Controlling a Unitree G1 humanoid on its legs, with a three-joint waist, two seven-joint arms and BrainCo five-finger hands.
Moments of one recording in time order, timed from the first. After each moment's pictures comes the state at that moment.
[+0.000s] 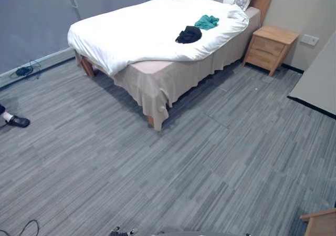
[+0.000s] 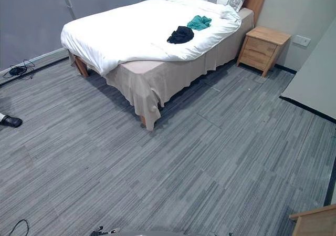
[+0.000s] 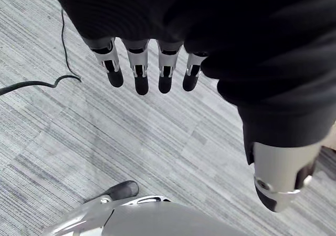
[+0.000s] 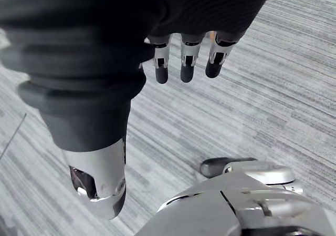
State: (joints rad) left arm 0.15 0.10 0.09 1.11 0.25 -0.02 0.15; right arm 0.11 -0.08 -0.32 1.15 -0.09 0.01 -0.09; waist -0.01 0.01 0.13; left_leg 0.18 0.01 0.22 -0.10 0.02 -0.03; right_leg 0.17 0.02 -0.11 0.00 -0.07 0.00
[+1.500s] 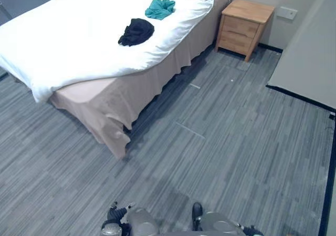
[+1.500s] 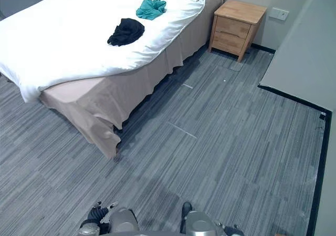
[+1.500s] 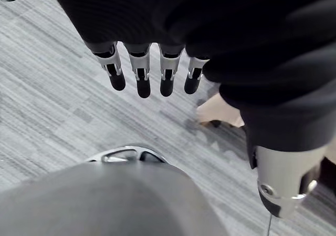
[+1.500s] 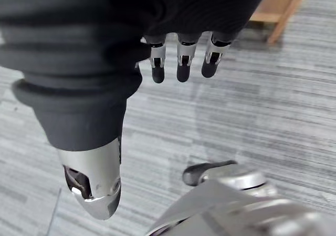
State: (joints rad) left arm 0.06 0.06 0.25 1.02 0.23 -0.05 0.19; right arm -0.03 -0.08 -0.43 1.15 -0.05 0.03 -0.13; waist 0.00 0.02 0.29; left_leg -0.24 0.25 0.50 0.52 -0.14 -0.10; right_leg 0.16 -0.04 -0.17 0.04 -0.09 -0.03
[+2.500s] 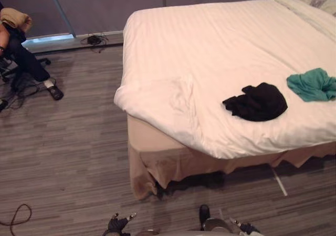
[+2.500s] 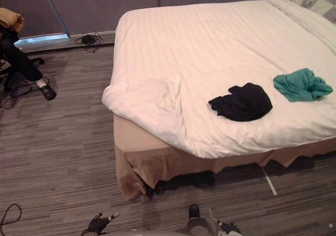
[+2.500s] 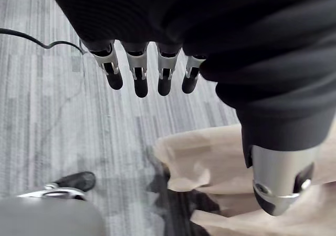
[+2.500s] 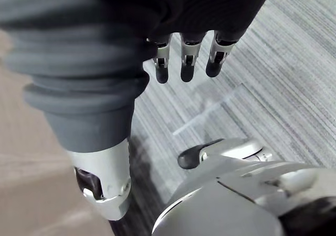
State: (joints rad) left arm 0.07 0.07 0.28 0.93 0.22 -0.01 0.18; right arm 0.06 -0.04 -0.51 1.15 -0.01 0.03 -0.11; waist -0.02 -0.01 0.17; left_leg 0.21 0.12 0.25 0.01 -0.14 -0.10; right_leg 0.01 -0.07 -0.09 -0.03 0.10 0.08
